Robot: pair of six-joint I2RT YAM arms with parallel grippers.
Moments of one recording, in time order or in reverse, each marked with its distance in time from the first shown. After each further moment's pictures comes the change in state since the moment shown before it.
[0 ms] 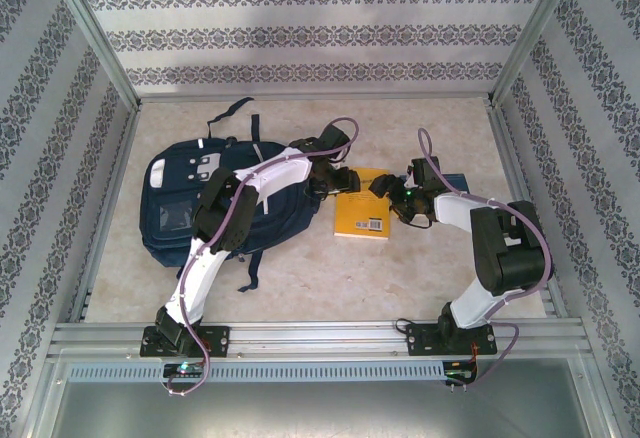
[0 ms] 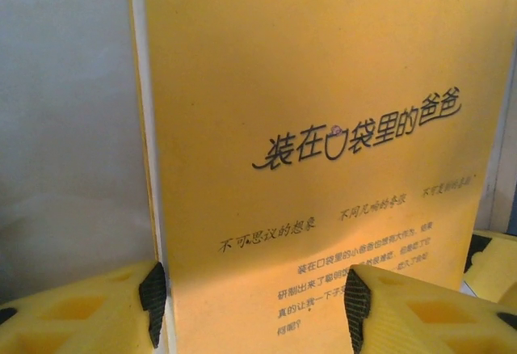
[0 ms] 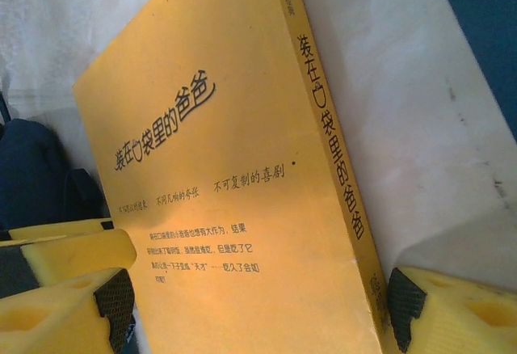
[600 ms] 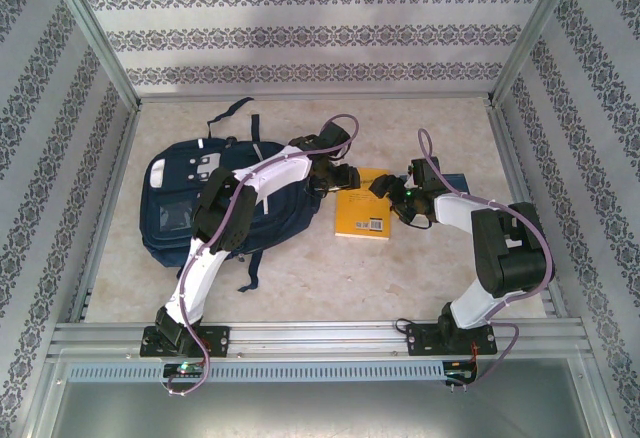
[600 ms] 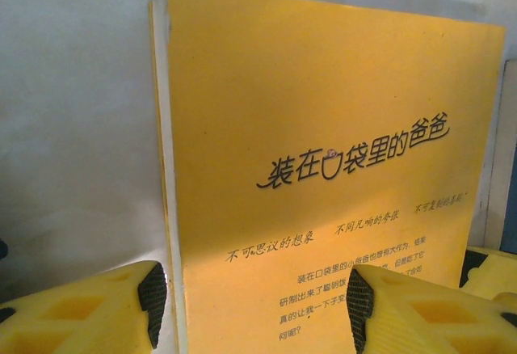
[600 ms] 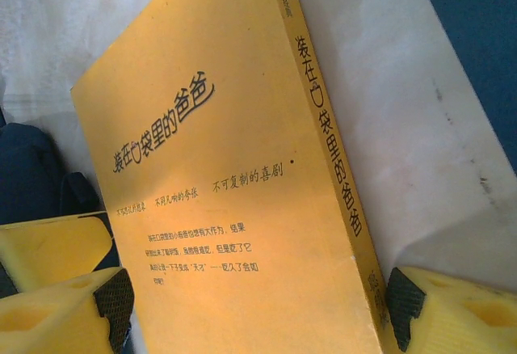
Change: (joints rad) left arm 0.002 -0.006 0.021 -0.009 -0.045 0.003; right arm -0.002 -0.015 -0.006 -0.011 0.030 -0.006
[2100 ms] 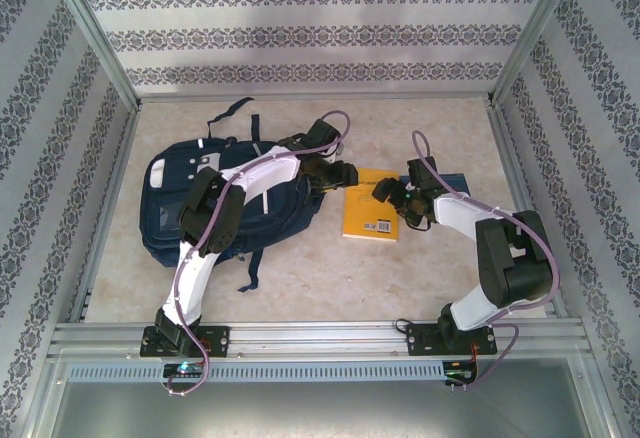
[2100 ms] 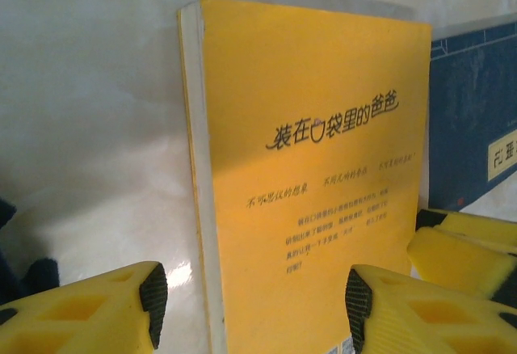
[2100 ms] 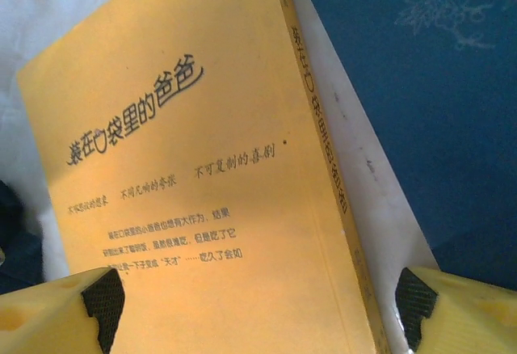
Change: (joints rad) left arm 0.032 -0.095 -0.126 0.123 0.131 0.024; right arm 0.032 -0.060 0.020 -0.145 0.182 -0.077
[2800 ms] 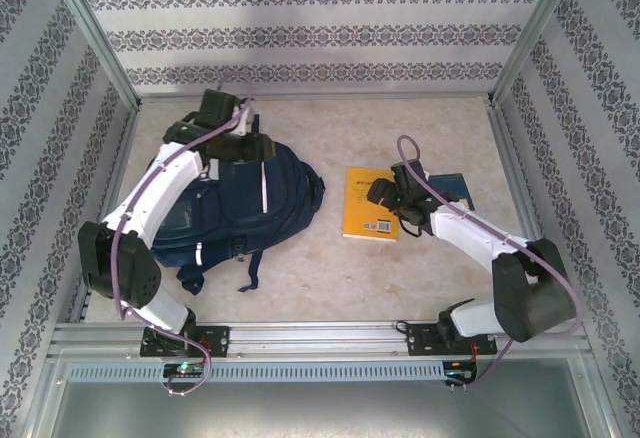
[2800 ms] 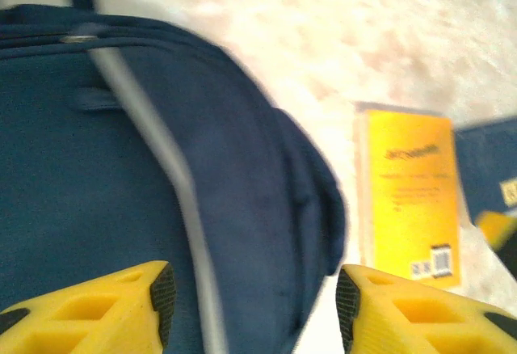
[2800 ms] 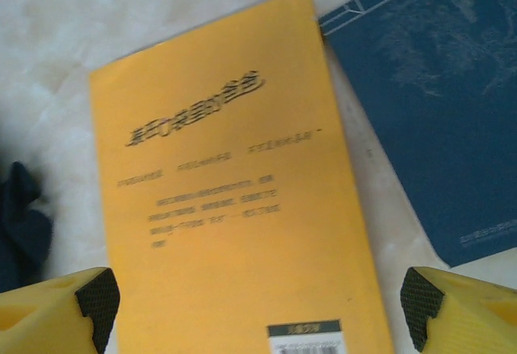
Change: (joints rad) left arm 0.306 -0.613 -0.259 -0.242 -0.123 0.300; right arm 0.174 -0.173 -0.002 -0.116 0.304 -0.006
